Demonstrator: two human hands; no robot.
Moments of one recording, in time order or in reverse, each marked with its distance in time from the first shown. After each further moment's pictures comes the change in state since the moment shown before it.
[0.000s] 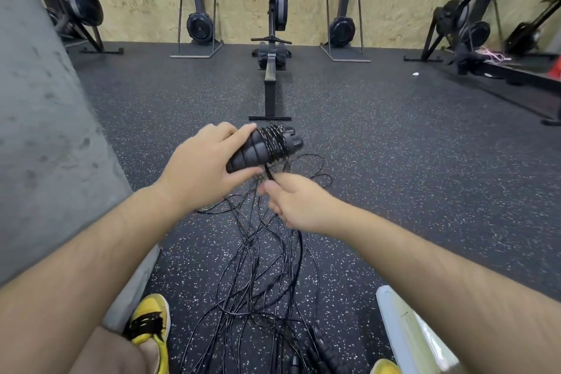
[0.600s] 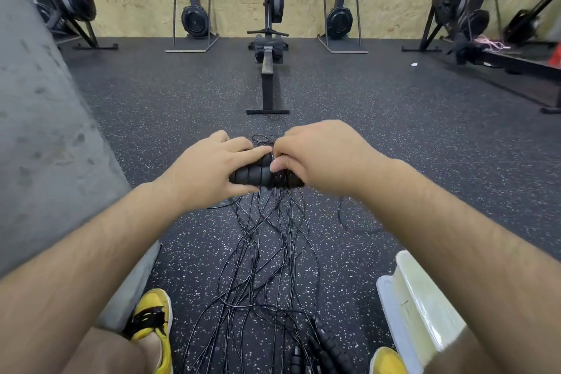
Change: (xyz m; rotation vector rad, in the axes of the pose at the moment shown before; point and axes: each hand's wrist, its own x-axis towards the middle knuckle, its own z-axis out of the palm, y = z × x) left_hand -0.001 -0.006 0.017 0.045 -0.162 0.244; right_hand -0.014 -0.033 -0.059 -1.127 0.264 -0.517
